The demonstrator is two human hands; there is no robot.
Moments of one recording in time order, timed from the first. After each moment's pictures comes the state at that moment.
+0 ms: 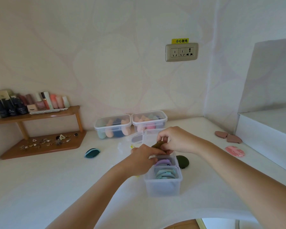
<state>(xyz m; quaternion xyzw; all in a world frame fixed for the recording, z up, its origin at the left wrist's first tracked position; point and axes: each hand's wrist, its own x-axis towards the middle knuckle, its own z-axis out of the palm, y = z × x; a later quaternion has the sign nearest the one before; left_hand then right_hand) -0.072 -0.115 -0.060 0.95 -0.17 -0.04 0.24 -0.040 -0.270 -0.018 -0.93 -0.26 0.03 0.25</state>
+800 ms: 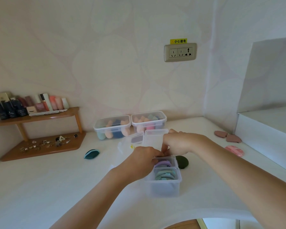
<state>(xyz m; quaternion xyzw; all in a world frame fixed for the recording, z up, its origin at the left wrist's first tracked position) -0.082 -0.121 -0.055 0.96 -0.19 0.04 0.18 -0.043 -0.266 -0.013 -0.97 -0.23 0.11 0.00</state>
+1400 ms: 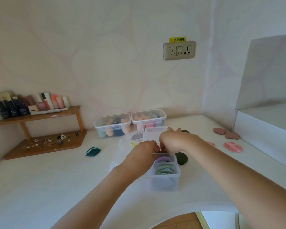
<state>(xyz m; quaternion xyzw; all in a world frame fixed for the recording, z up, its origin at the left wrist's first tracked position) -0.081 -0.124 -0.057 0.97 -0.13 0.07 0.19 -0.046 -0.253 -0.019 -0.98 -0.18 0.10 -0.02</state>
